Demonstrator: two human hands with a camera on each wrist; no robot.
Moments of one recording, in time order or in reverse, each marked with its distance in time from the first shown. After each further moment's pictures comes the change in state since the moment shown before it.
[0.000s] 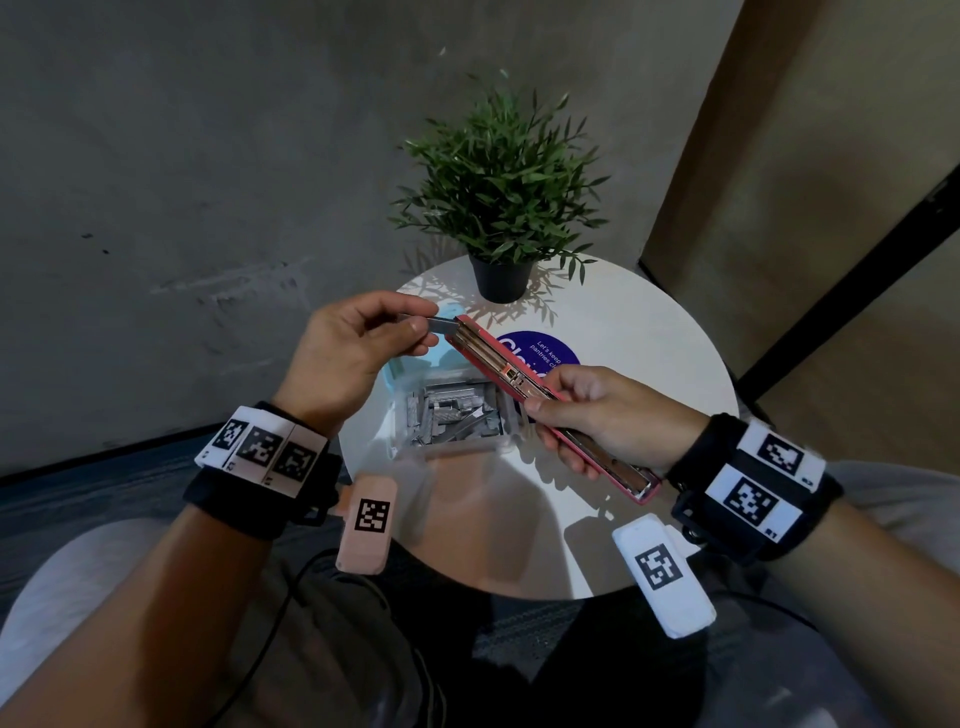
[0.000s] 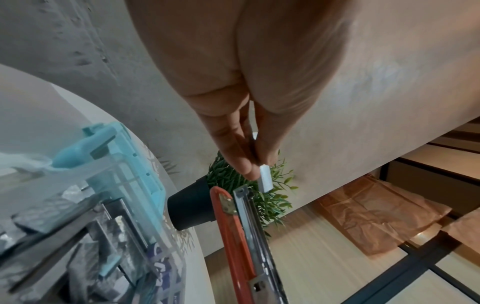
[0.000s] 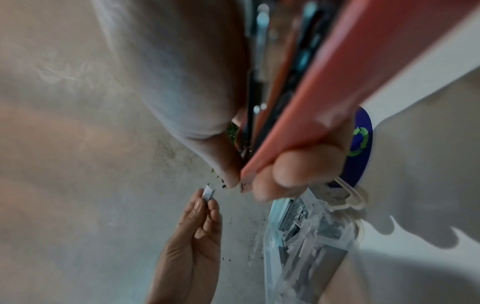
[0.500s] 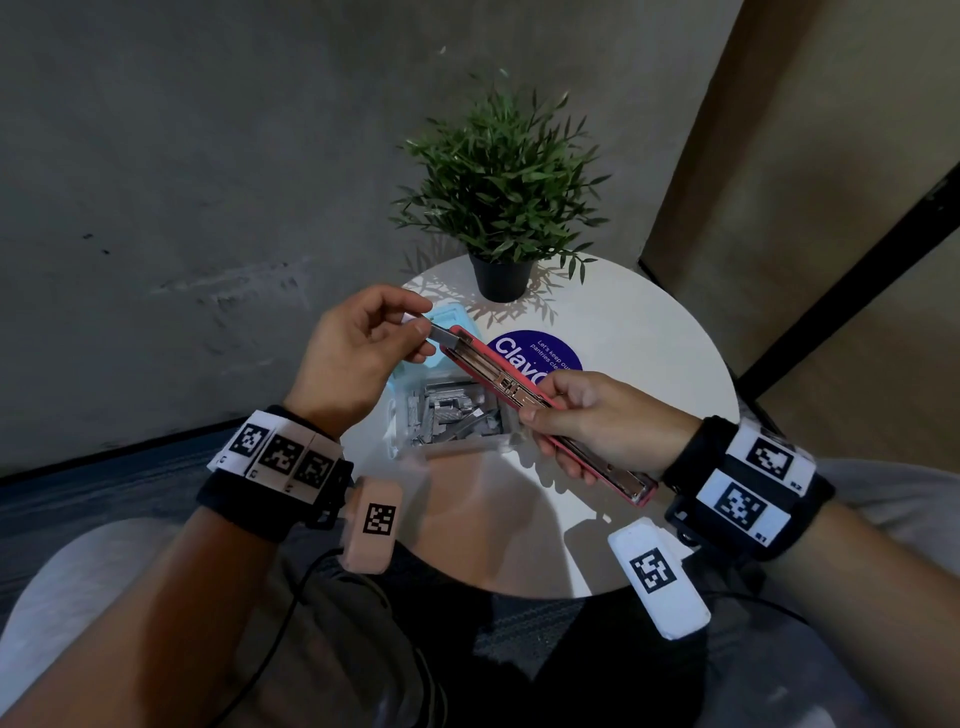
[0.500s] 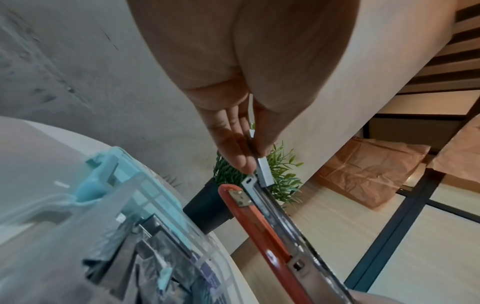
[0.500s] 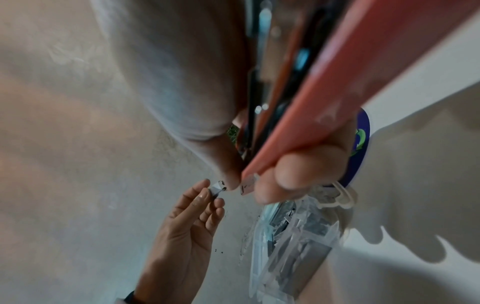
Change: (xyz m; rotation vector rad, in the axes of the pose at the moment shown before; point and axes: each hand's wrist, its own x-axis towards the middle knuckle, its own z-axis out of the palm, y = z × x) left_hand 0.002 -0.006 0.001 0.128 0.014 0.068; right_hand 0.000 -0.002 0.008 -0.070 0.000 0.003
